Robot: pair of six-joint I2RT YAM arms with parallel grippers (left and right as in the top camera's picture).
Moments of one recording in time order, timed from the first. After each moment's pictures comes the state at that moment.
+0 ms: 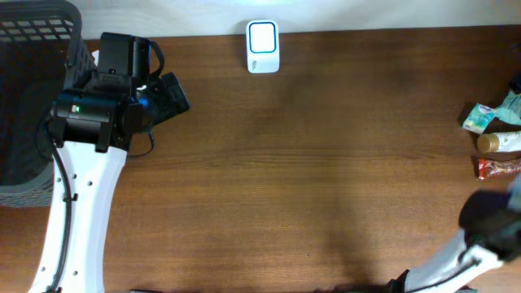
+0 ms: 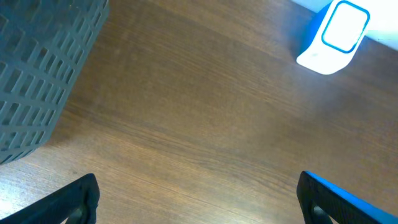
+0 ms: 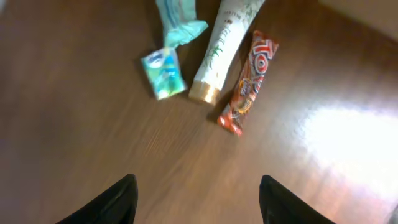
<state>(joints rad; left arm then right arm) -0.17 1.54 1.82 -1.28 -0.17 -0.54 -0.51 1.97 2.35 -1.55 0.21 0.52</state>
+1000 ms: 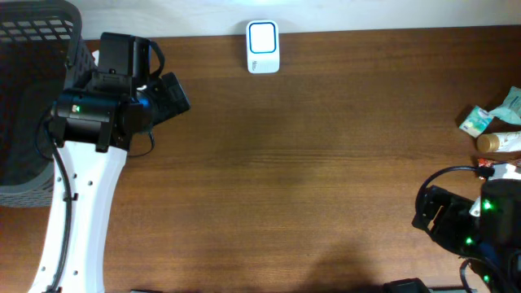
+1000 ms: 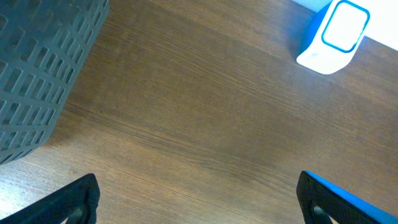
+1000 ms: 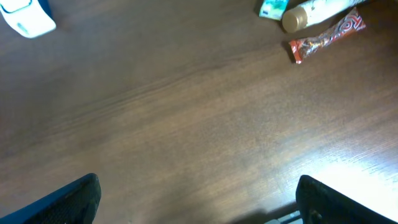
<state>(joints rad) -0.17 1.54 1.82 -1.28 -0.17 -0.54 0.12 0.85 1.51 -1.58 0.24 0.46</state>
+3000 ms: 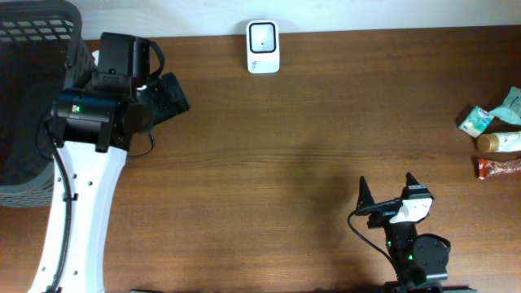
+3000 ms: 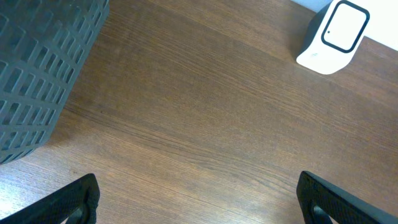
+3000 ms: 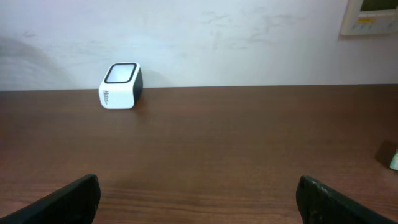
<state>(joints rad) -0.17 1.54 1.82 -1.28 -0.17 -0.54 0.04 0.01 0.01 -0.08 -0.02 0.06</state>
